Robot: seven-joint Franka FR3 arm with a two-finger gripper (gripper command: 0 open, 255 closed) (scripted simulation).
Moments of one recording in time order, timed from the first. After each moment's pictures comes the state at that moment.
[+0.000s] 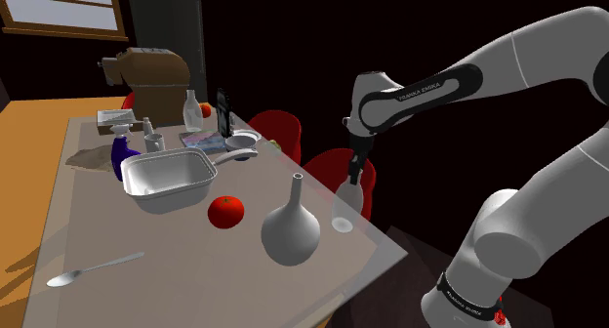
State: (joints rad) arm -0.07 -0.35 -0.13 -2.53 -0.12 2.11 -0.30
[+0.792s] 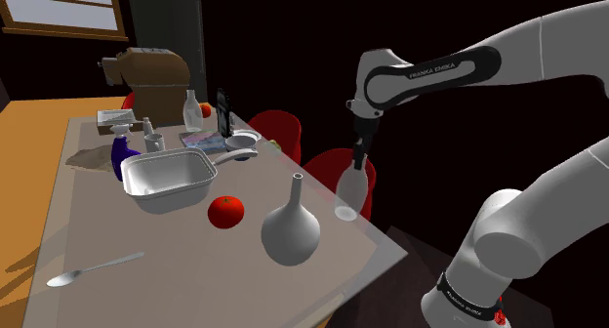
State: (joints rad) arm -0.07 -0.41 -0.12 -2.43 -0.11 1.94 -0.30
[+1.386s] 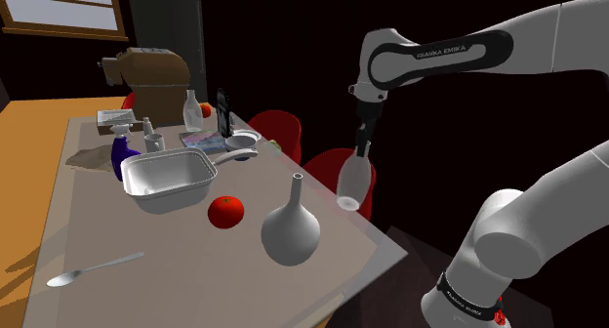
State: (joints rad) arm -0.07 -0.44 -0.11 -2.33 -0.11 1.82 -0.31
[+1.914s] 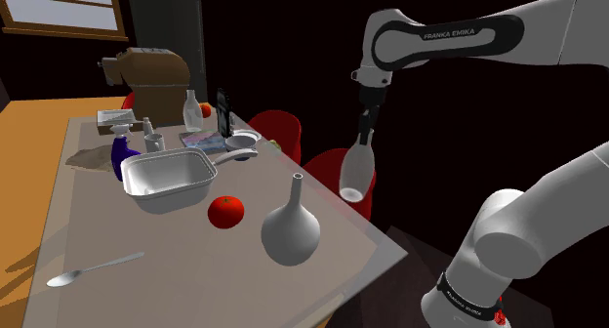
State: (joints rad) arm -0.07 -0.44 -0.11 -2.23 -0.10 1.71 -0.31
